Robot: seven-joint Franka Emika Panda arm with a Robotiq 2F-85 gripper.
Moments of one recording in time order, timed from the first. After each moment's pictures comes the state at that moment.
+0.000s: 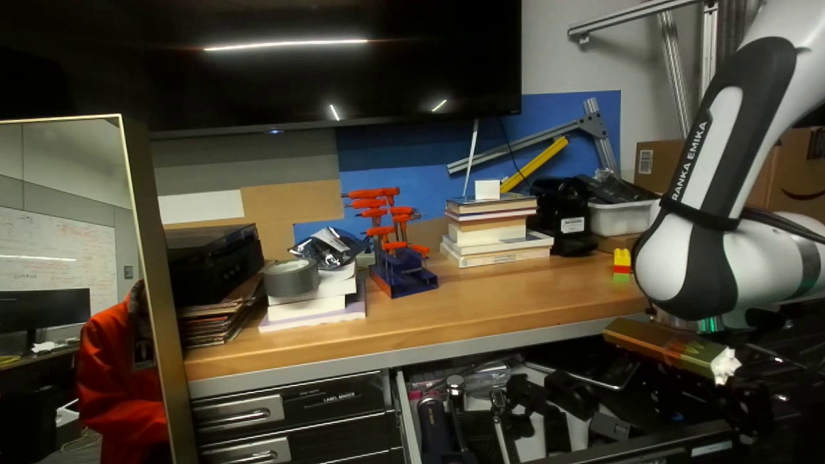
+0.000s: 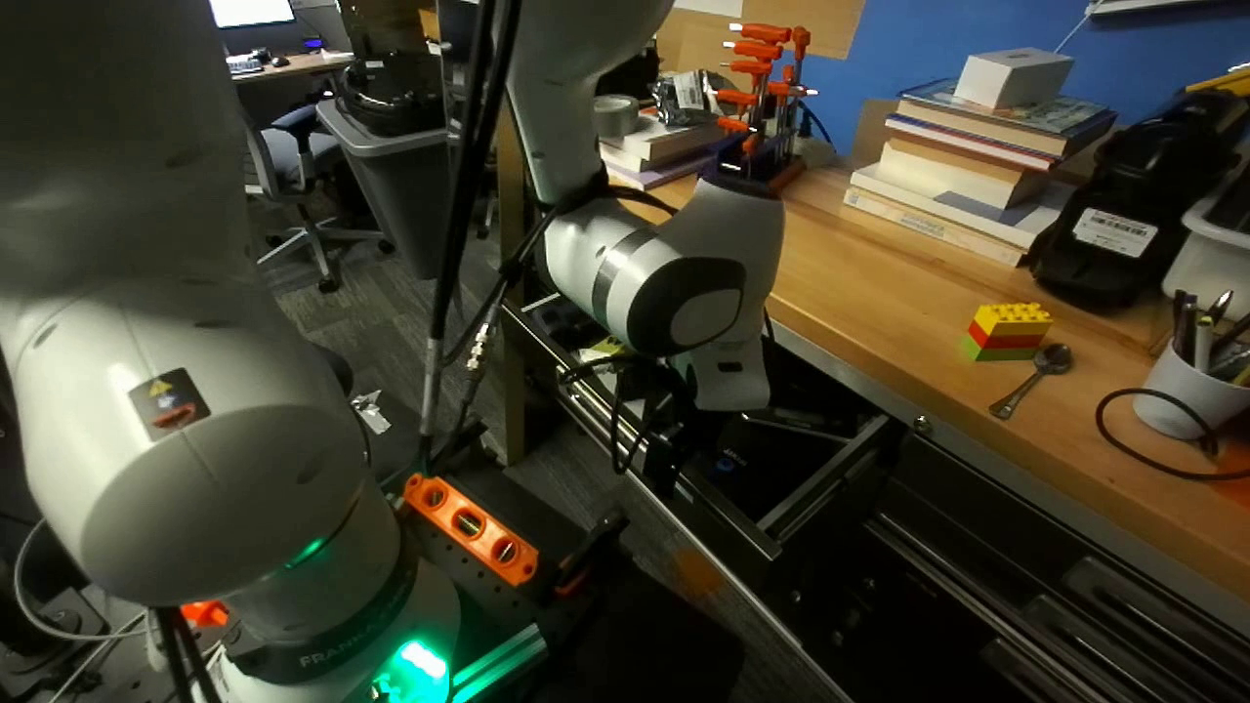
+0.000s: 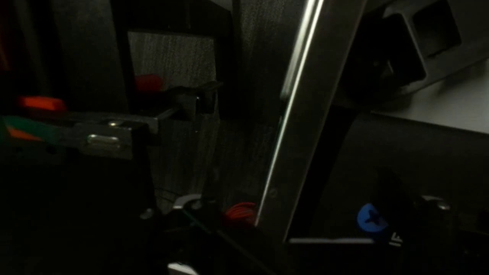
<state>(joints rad) -0.11 0.18 -0.22 -2.76 -0.07 2.81 1.32</state>
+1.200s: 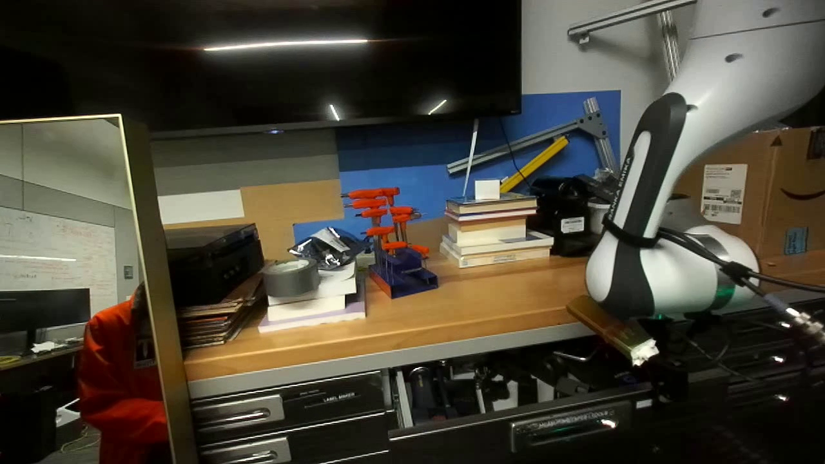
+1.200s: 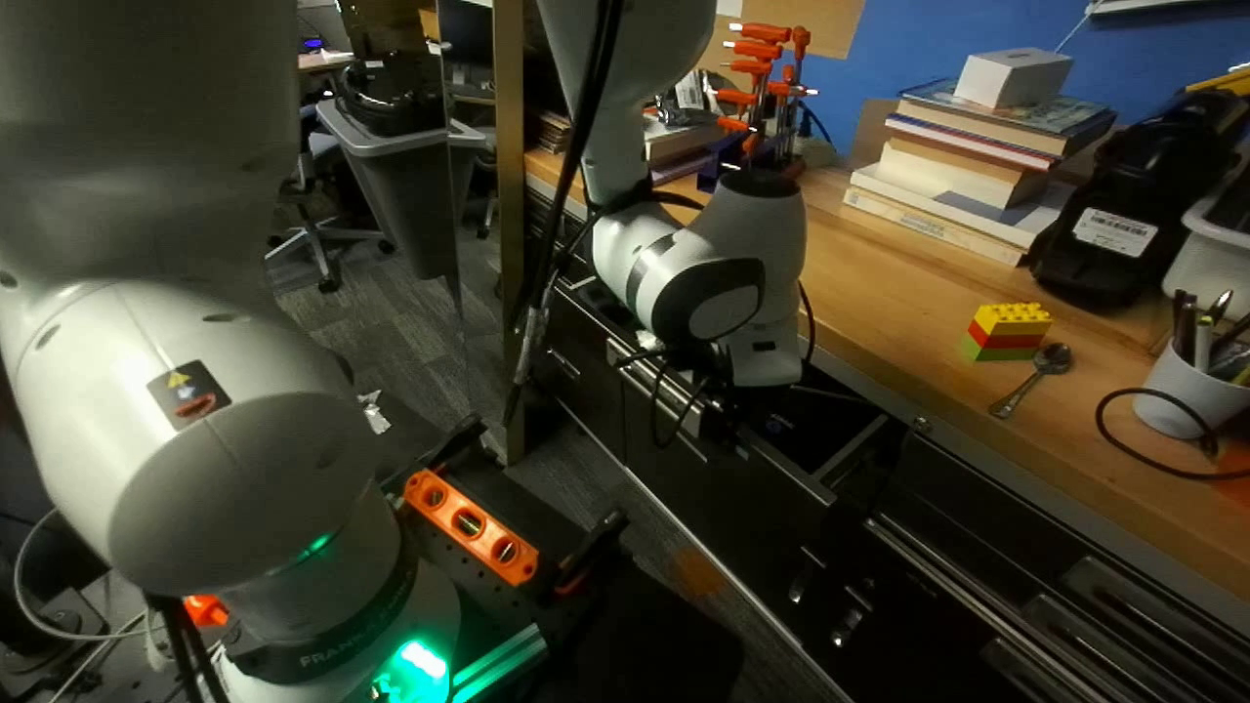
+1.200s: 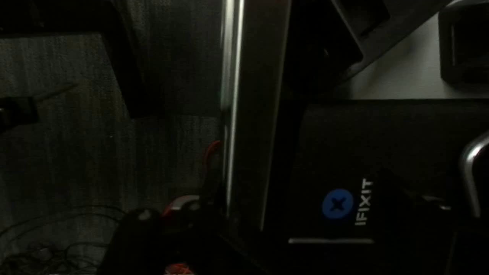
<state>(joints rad) -0.05 0.36 -0.21 -2.58 0.16 3.05 1.30</state>
